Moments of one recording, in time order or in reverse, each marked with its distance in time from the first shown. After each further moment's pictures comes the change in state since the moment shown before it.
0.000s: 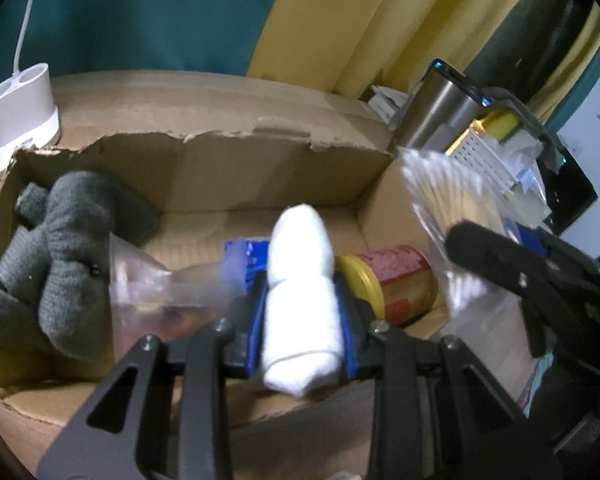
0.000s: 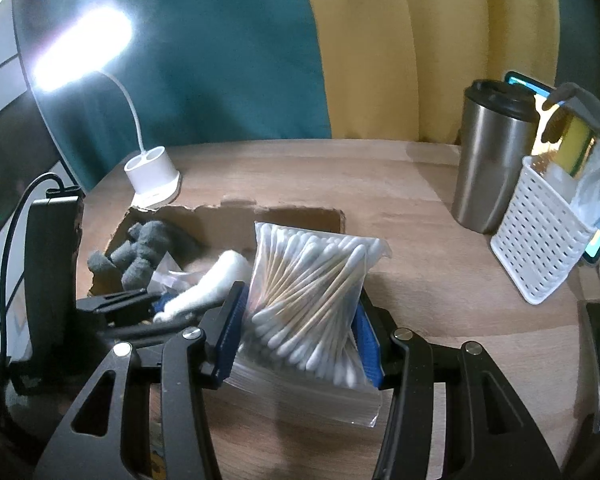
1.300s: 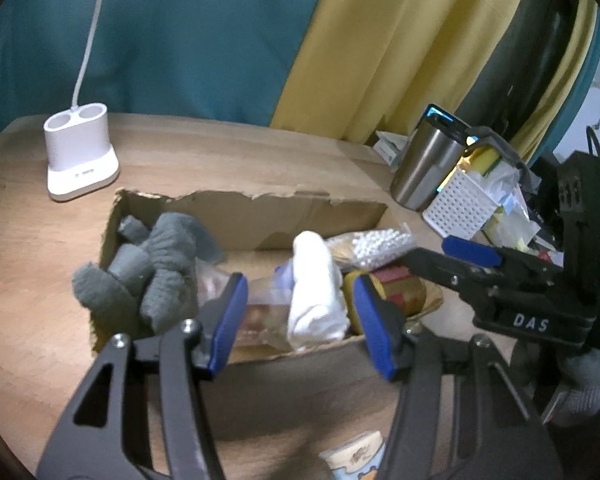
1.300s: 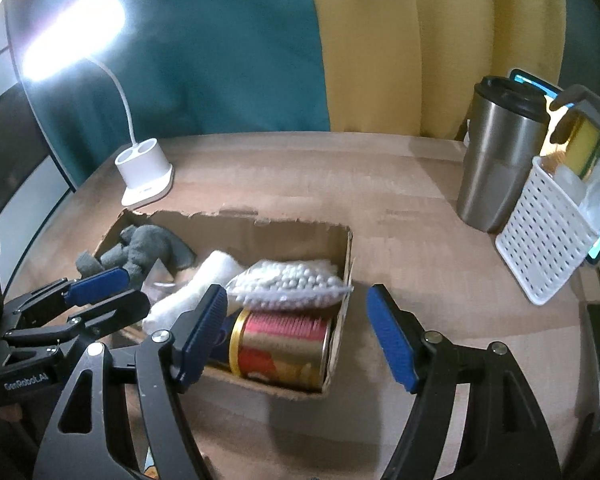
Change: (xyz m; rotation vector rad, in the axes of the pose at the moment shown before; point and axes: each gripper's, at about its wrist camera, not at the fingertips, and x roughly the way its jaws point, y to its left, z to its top) left arm -0.074 0.021 -0.013 0.005 -0.162 0.047; right arm 0.006 0.011 0.001 0.007 0.031 -0.038
